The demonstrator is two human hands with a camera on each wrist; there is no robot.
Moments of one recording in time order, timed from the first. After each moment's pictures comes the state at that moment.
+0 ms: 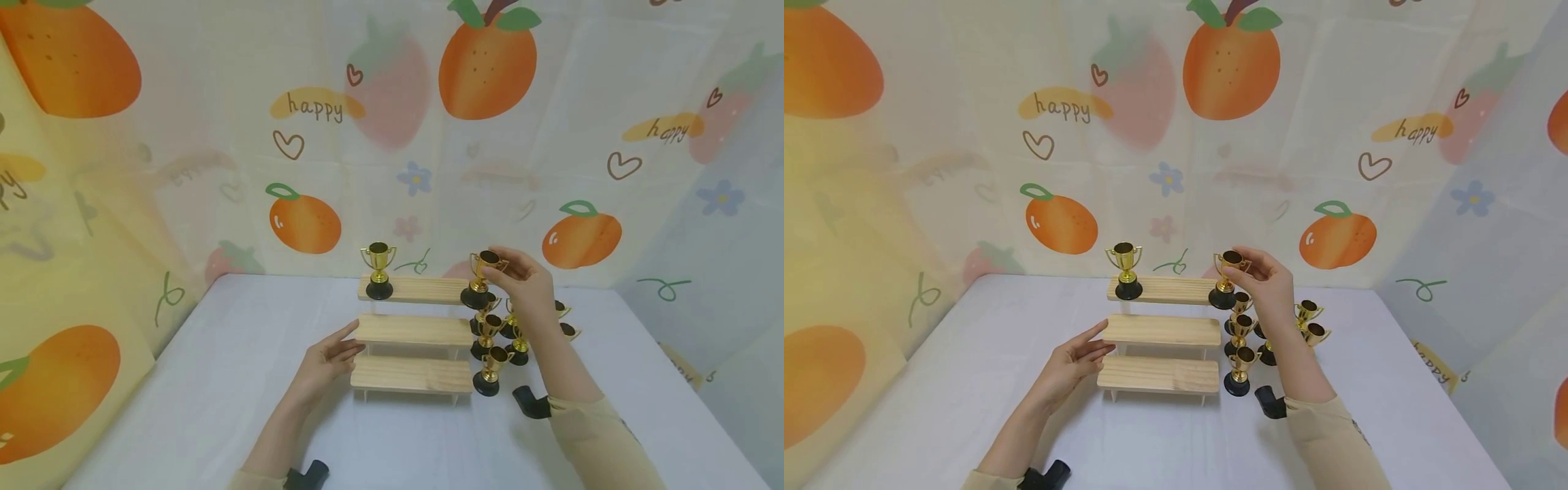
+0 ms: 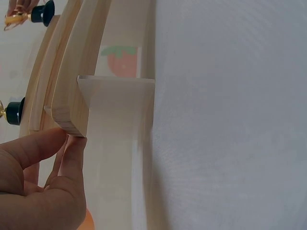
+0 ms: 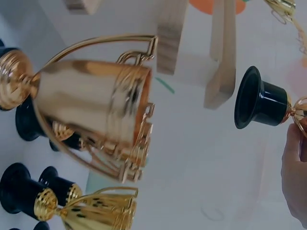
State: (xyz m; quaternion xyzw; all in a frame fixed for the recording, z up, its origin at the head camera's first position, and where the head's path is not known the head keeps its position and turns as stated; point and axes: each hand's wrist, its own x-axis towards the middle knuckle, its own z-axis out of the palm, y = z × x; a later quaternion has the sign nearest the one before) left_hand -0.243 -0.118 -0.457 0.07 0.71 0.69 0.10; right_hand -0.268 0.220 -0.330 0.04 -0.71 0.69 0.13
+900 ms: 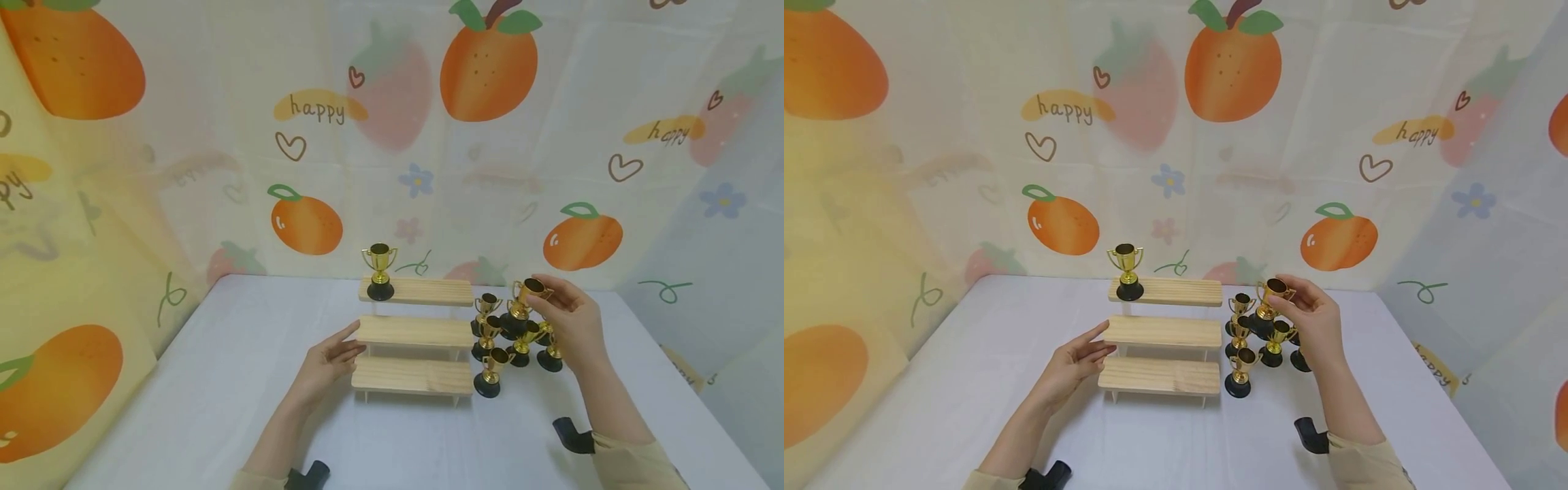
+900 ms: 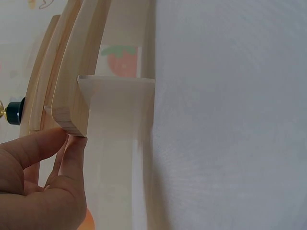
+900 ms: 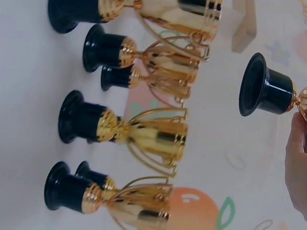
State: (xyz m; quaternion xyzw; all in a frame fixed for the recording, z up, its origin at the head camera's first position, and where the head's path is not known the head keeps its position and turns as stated) left_hand -0.241 -0.118 -0.457 0.07 0.71 0.69 0.10; right_hand -0.232 0.275 -0.355 0.04 -0.71 0.69 0.15
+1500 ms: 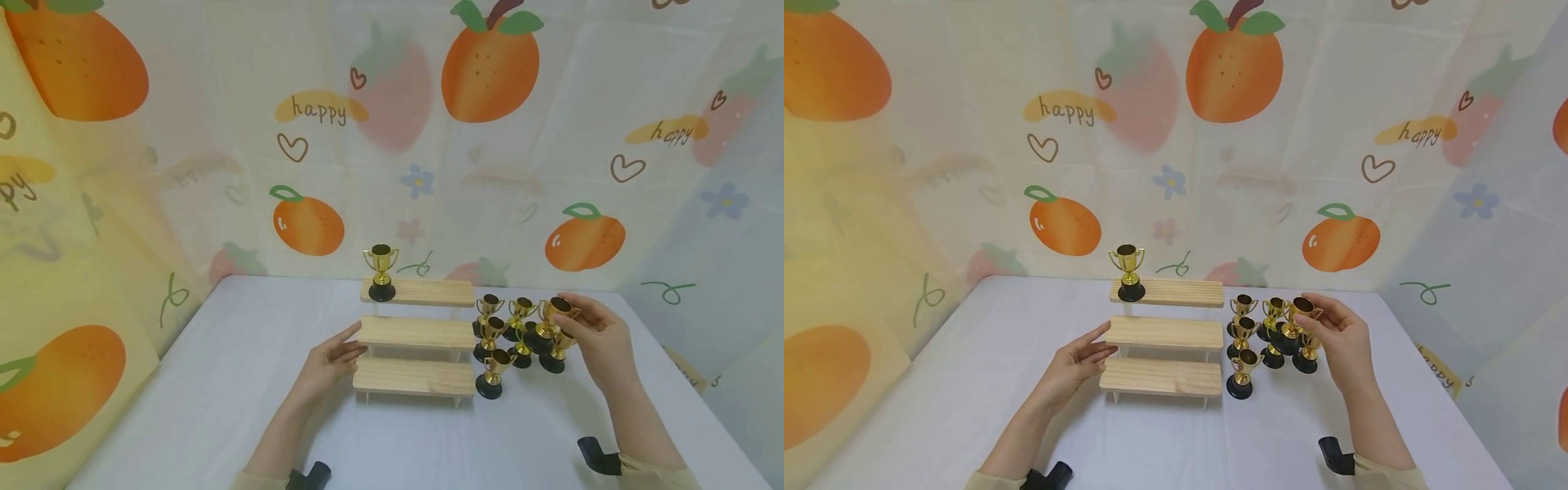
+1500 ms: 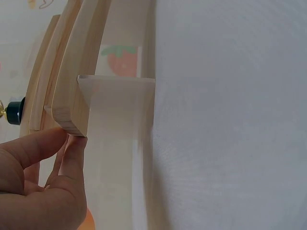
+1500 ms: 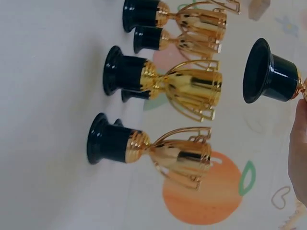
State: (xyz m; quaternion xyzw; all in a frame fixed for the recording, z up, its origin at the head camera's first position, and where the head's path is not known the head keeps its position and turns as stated) left_hand -0.243 -0.119 -0.460 0.06 0.72 0.69 0.10; right_hand -0.217 0.309 -0.377 0.03 -0.71 0.68 0.16
